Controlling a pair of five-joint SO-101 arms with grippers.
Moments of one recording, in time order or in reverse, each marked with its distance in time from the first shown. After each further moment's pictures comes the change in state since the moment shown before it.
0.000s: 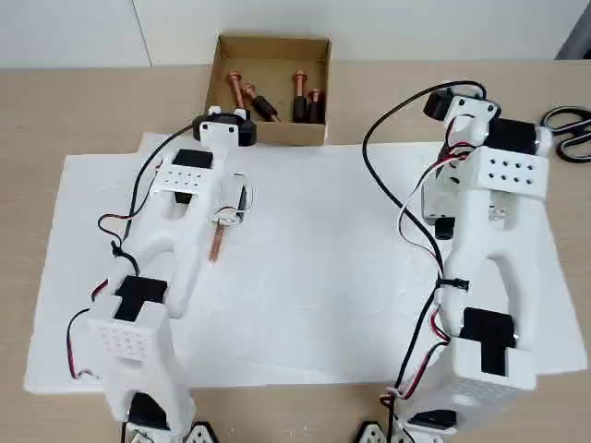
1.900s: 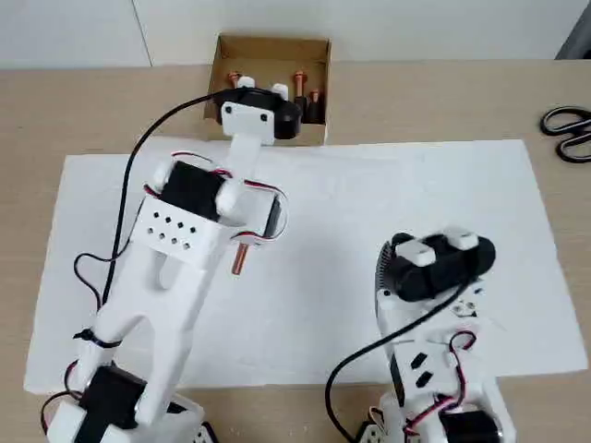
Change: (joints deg) left arm 15.2 -35.2 -0.1 21.3 10.2; right arm -18.0 -110.5 81.8 -33.7 -4.0
